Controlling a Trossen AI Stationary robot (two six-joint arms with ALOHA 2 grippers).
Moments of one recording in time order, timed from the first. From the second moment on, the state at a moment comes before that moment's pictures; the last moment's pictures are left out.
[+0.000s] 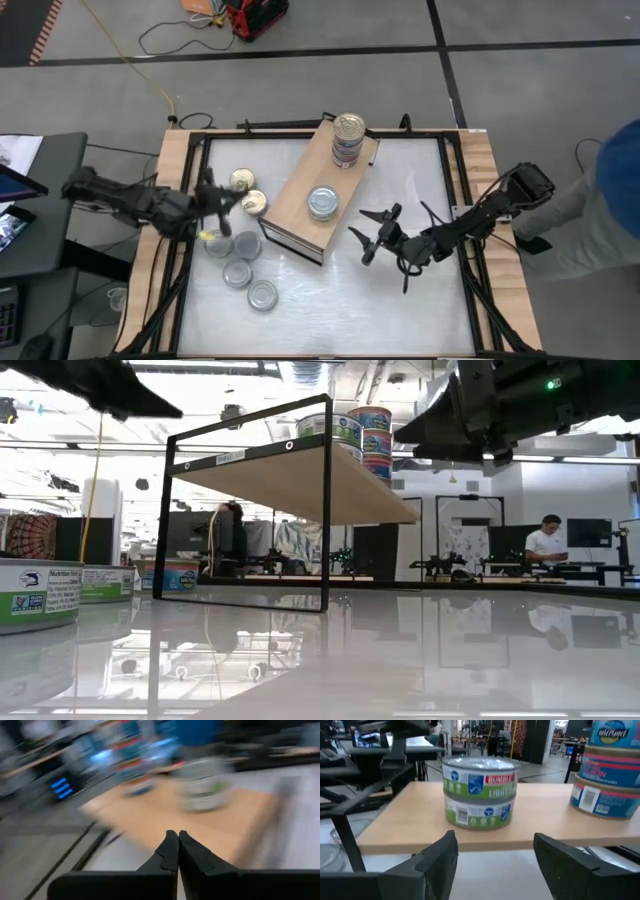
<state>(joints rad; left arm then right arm) -0.33 0.50 0.52 -0.22 -0.72 0.07 0.46 1.50 0.52 0.84 1.05 0.12</state>
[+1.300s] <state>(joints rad) -0.95 1.55 0.92 -0.36 -0.48 -0.23 0.67 1.76 1.12 0.20 0.97 0.40</state>
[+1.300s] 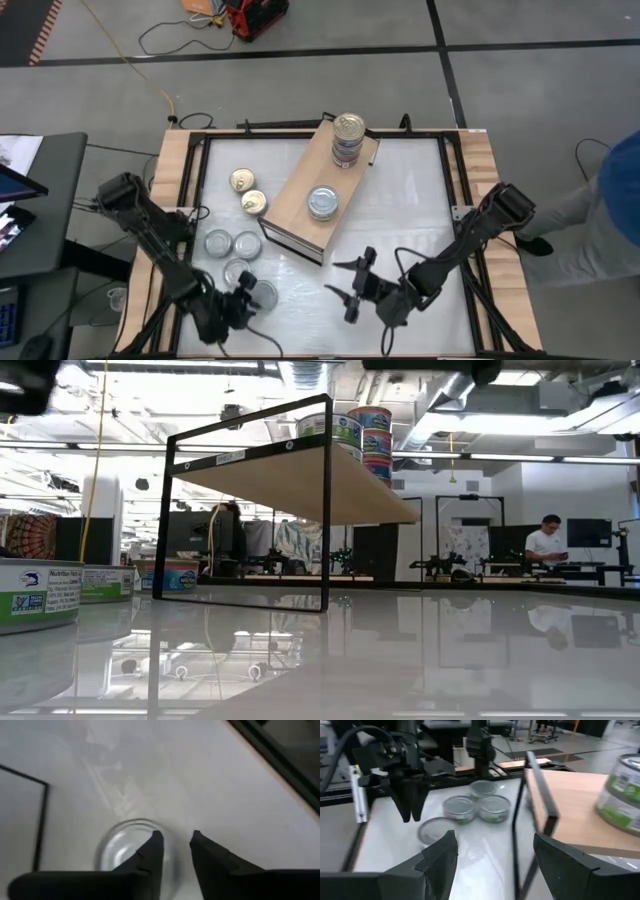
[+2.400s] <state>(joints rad) -0.98 1.79 1.09 -0.69 -0.65 -0.52 0.73 1.97 1.29 0.32 0.94 0.37</state>
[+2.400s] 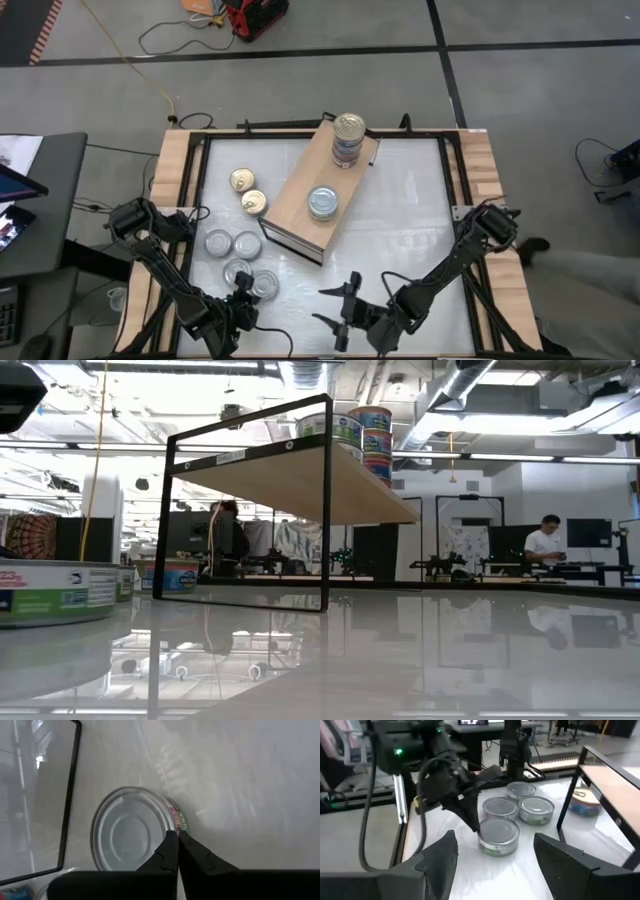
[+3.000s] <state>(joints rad) -0.98 1.79 1.09 -0.66 -0.51 -0.52 0.69 2.12 1.57 0.10 0.78 0.33</state>
